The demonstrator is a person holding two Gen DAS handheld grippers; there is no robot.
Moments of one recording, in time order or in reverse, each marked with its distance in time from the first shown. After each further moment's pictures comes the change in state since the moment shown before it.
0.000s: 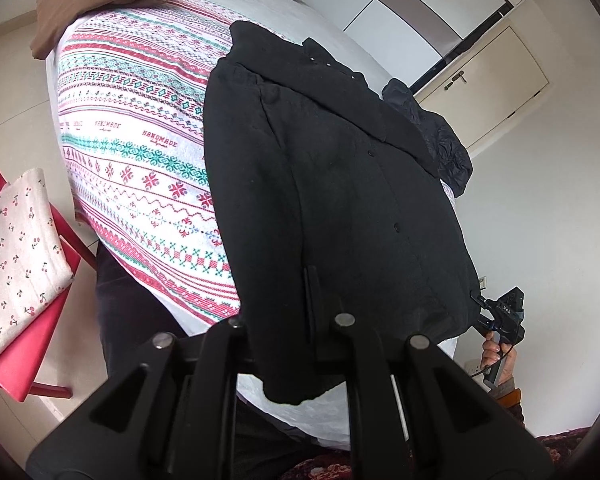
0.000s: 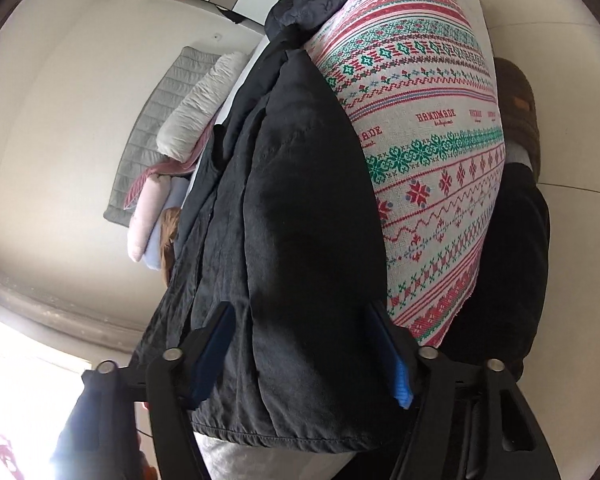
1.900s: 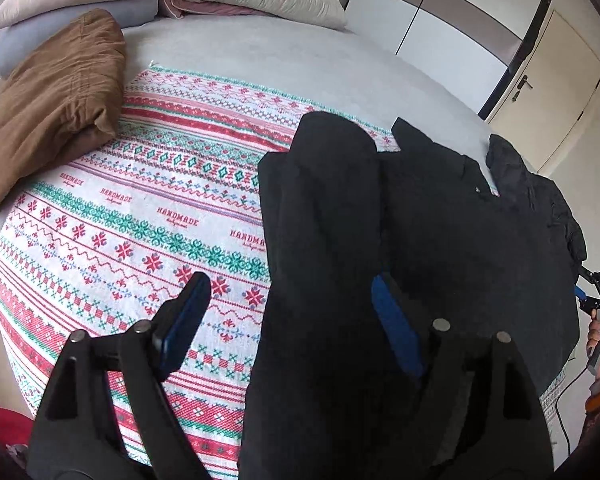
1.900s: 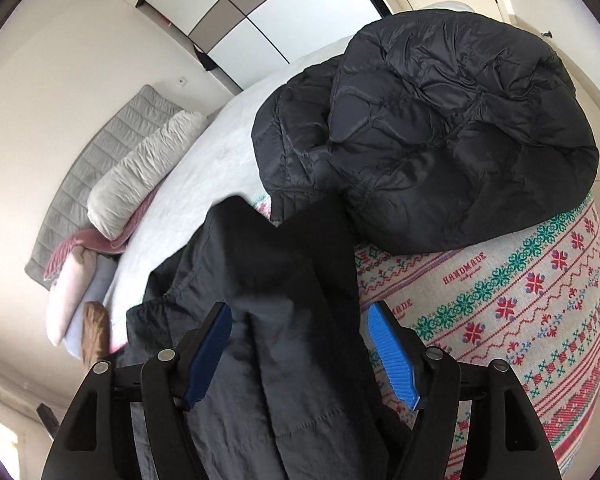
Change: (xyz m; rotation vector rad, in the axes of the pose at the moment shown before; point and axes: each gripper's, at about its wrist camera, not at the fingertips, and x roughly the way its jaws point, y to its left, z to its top) left arm 0.200 0.048 0.323 0.097 -0.076 0.297; right arm 0.165 0.109 0.332 -0.113 -0.186 -0.326
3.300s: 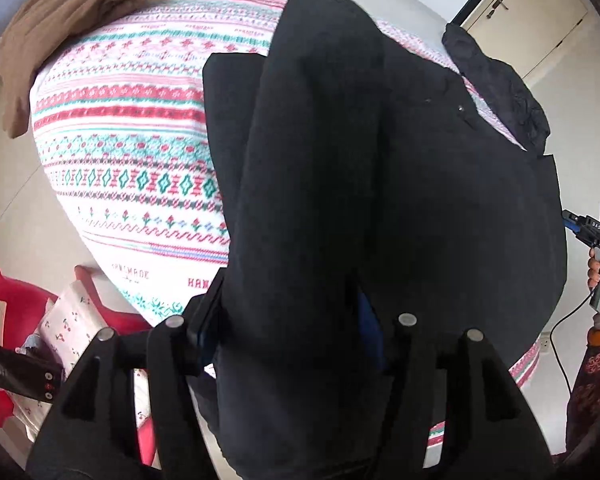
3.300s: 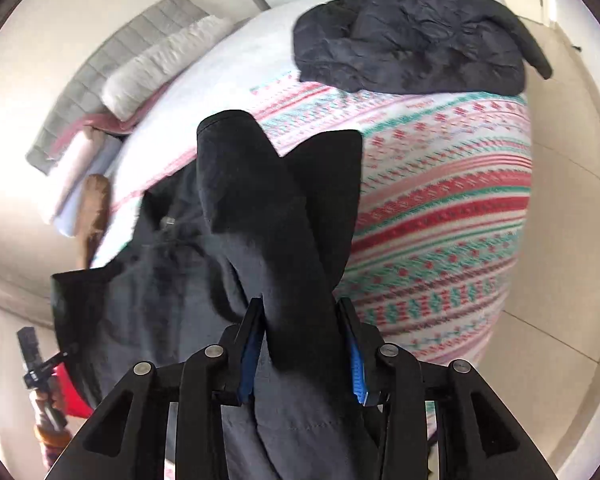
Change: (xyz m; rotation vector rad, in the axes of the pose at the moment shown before) left arm -0.131 -0.015 -0.164 0.089 0.291 -0.059; right arm -0.130 0.005 -0.147 -0.189 0.235 -0.172
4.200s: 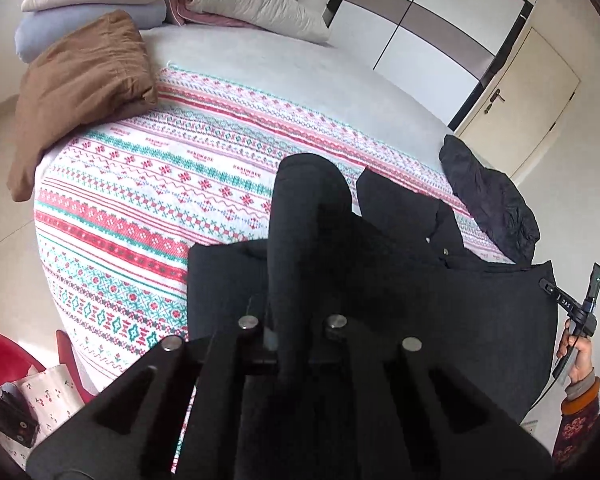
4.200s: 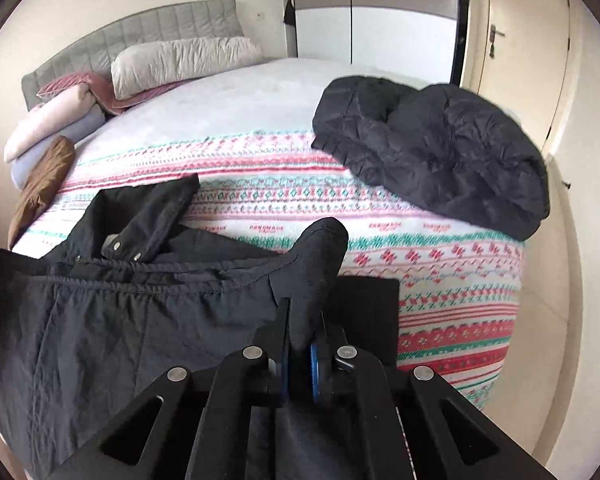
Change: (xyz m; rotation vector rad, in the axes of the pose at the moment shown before) left arm -0.050 -0.015 0.069 -0.104 -0.399 -0.024; right arm 0.016 0.089 0.036 -0.330 -0.327 -0.173
